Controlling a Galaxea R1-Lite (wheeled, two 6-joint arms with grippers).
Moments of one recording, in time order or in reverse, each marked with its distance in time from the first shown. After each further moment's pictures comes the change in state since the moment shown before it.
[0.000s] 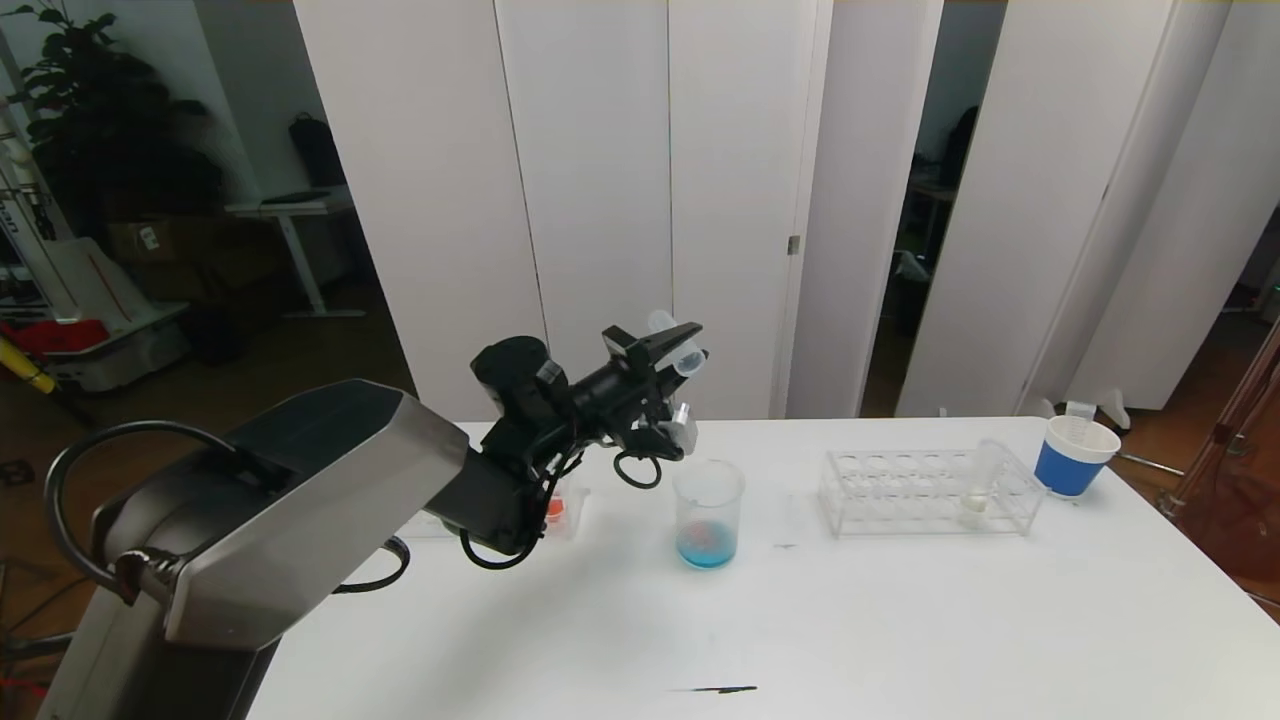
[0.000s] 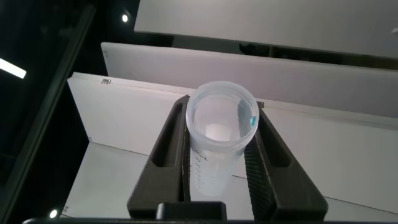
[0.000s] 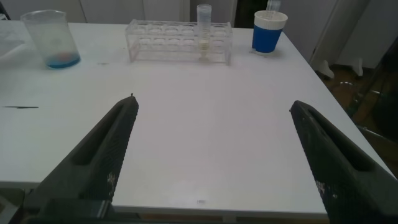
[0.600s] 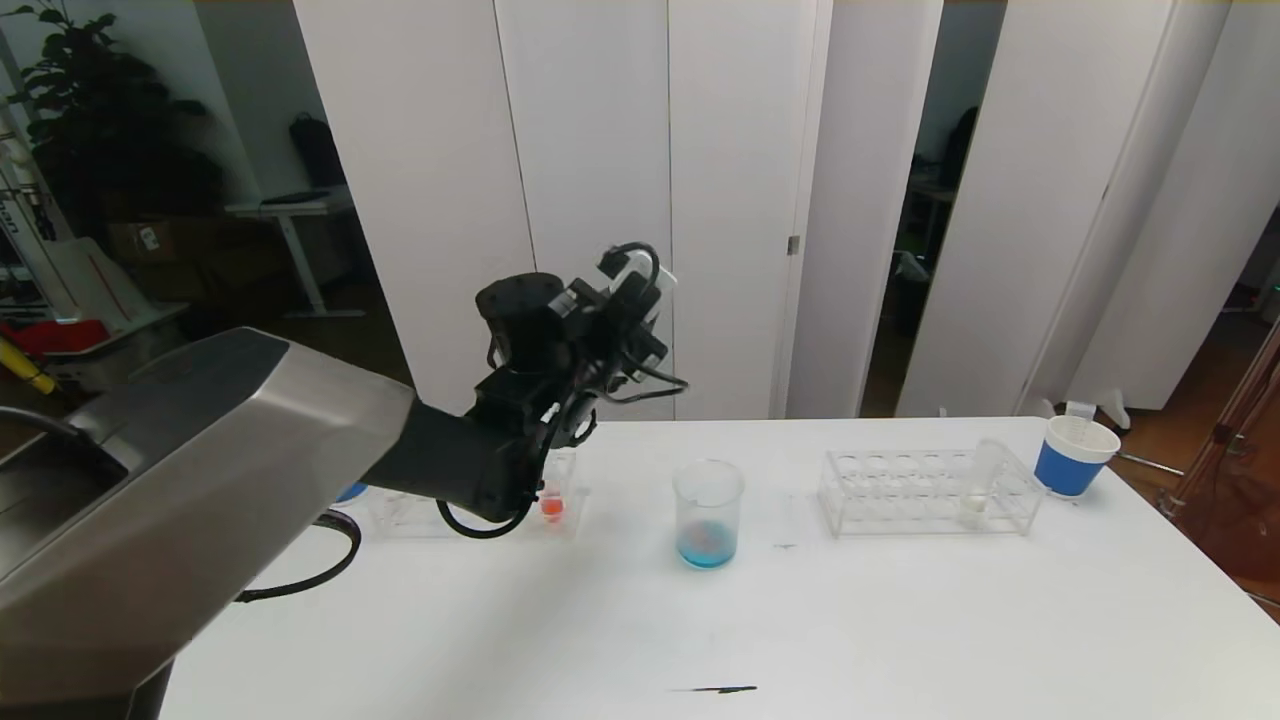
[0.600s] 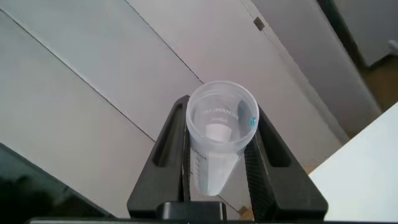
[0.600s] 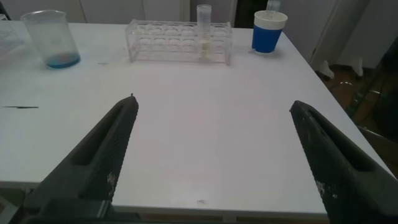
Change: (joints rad) left arm -0.062 -0.181 -0.008 0.327 0.635 -0.700; right arm 0.000 0.000 0.000 0.000 0.000 0.000
